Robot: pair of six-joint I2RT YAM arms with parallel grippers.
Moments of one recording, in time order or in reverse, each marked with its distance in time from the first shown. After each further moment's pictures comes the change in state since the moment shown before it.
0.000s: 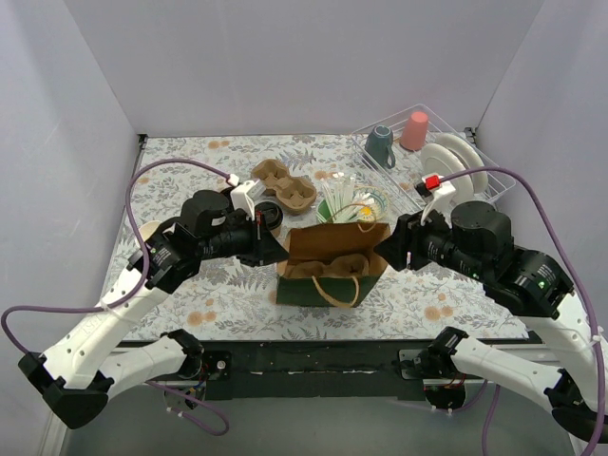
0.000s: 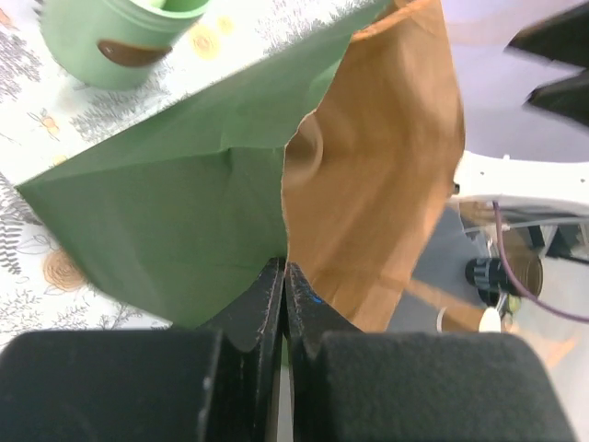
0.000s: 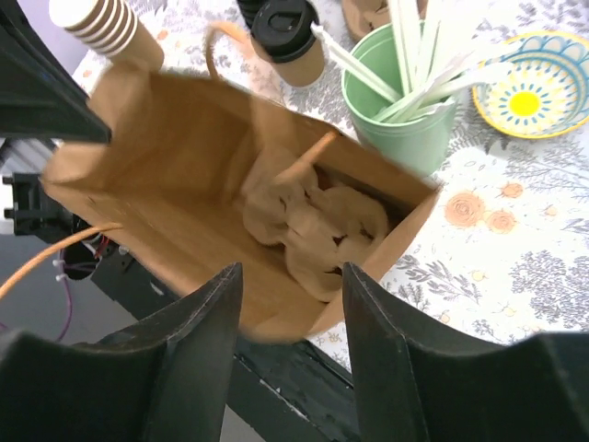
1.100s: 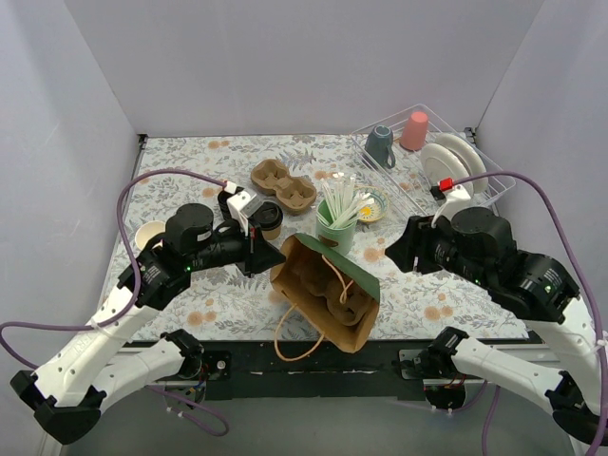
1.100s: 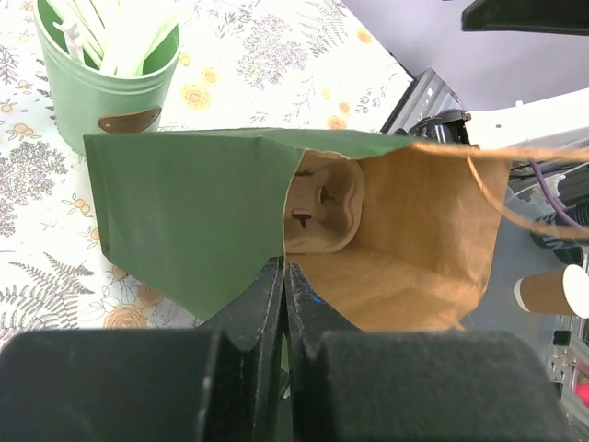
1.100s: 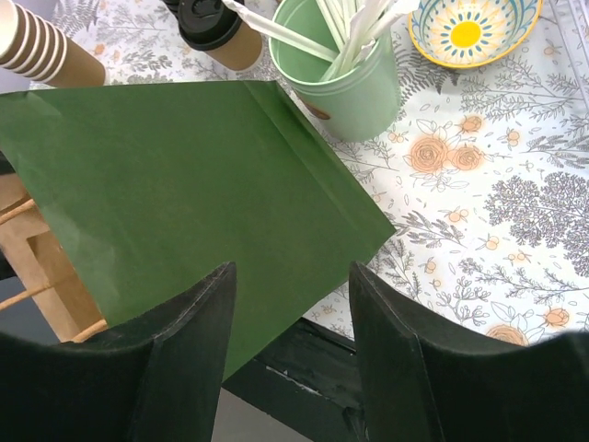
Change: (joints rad) left arm 0.000 -0.129 -0.132 0.148 0.087 0.250; right arm 0.000 -0.022 0.022 -0.137 0.153 0.142
